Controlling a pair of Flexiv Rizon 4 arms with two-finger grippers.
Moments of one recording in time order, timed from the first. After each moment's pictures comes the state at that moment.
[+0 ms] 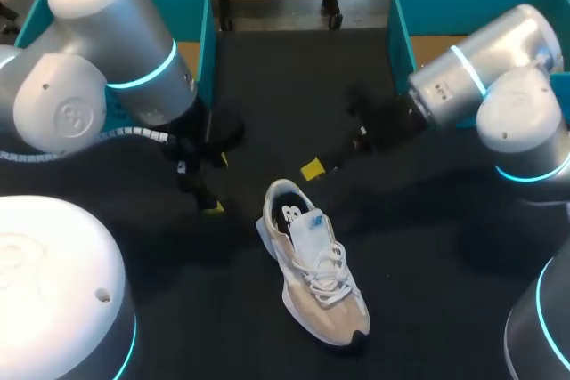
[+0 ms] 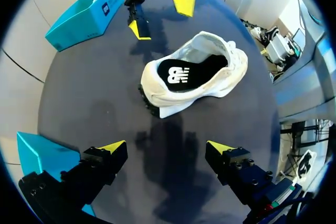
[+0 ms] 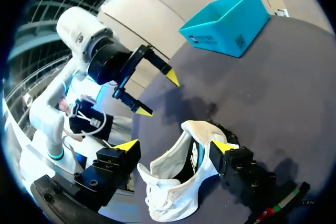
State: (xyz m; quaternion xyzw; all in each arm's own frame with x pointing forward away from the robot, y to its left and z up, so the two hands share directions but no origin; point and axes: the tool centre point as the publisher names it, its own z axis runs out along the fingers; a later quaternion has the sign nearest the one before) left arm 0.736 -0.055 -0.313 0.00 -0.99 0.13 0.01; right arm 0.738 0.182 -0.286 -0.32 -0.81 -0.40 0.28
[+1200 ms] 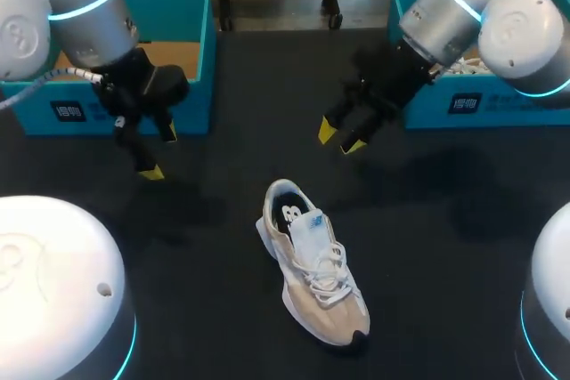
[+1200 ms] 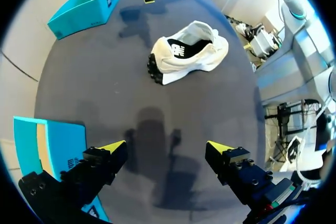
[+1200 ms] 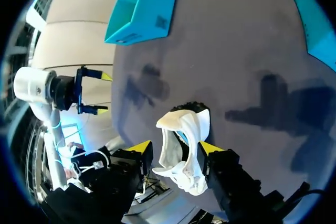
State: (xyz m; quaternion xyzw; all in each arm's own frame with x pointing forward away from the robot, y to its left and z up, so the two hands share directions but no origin) left arm 0.769 0.029 -0.276 -0.03 -0.99 0.11 0.07; right arm 0.772 0.150 -0.257 -0.58 -0.74 -0.17 0.31
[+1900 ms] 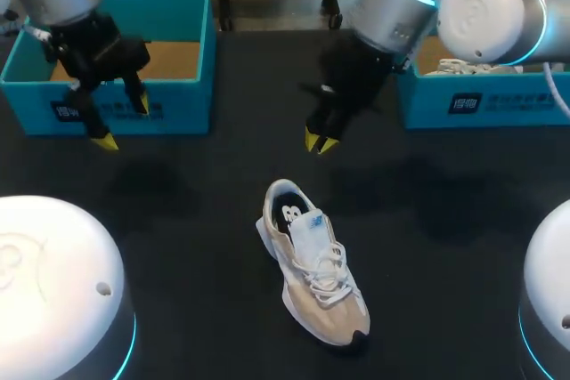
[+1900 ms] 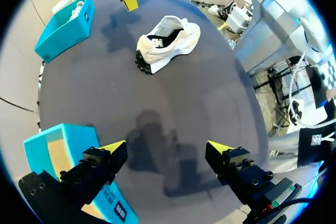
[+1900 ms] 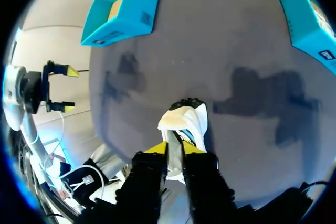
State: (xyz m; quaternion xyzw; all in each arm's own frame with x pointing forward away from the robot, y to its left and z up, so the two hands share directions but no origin) left arm 0.798 0.080 -0.235 -0.16 -0.98 0.11 0.09; right arm 0.760 0.185 -0.248 -0.63 -0.73 -0.09 0.23
